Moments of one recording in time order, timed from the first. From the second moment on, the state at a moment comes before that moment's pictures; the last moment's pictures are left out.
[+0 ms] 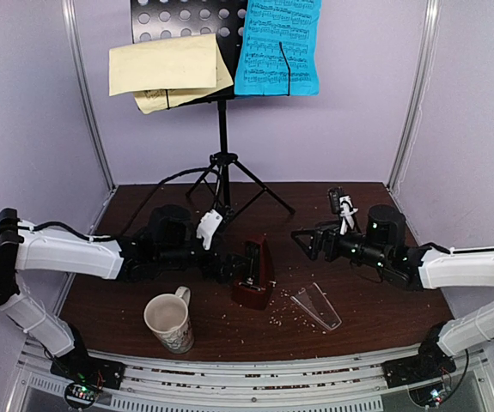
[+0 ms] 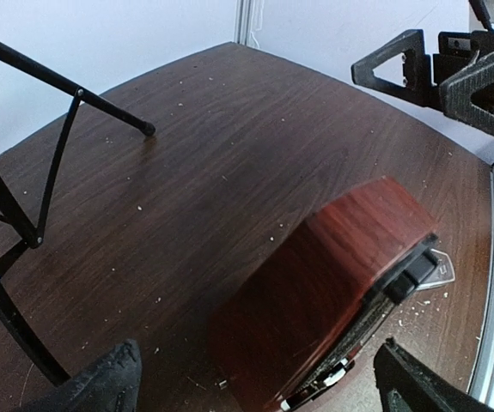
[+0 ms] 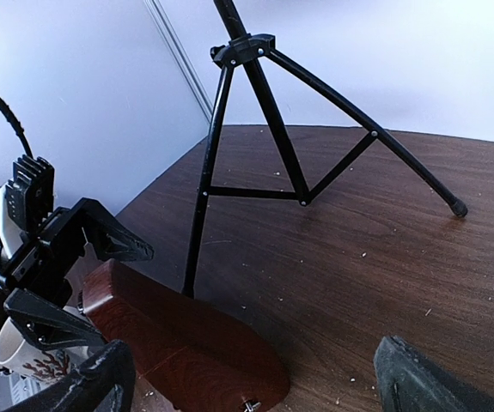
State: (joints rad) left arm -0.90 1.51 0.81 0.26 0.10 -0.08; right arm 0.70 1.24 0.56 0.47 -0.12 0.37
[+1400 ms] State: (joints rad) left arm -0.92 1.57 0.82 0.35 0.16 -0.10; right arm 0.70 1.25 0.55 0.50 -0.10 0.42
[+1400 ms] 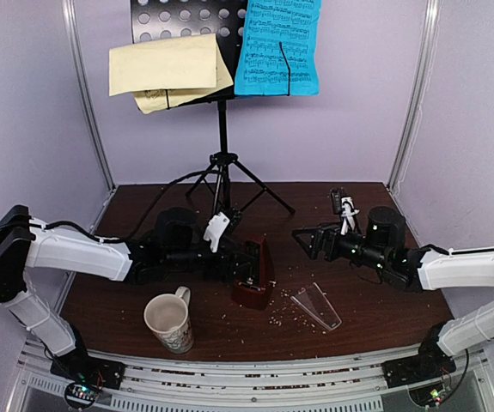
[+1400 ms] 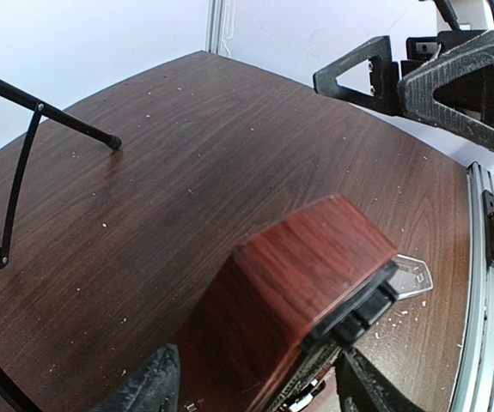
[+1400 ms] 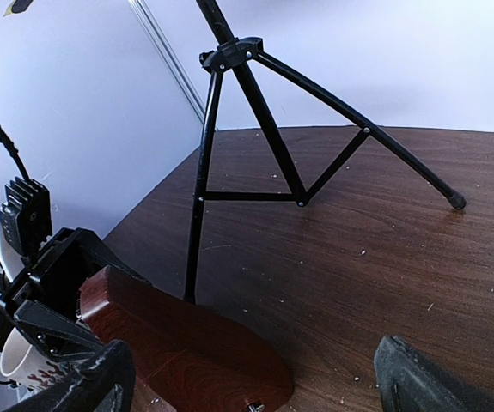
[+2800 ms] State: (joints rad) left arm -0.90 1.62 0.78 0.25 0.24 -0.32; right arm 0.81 1.48 0.56 0.34 -0.08 0.70
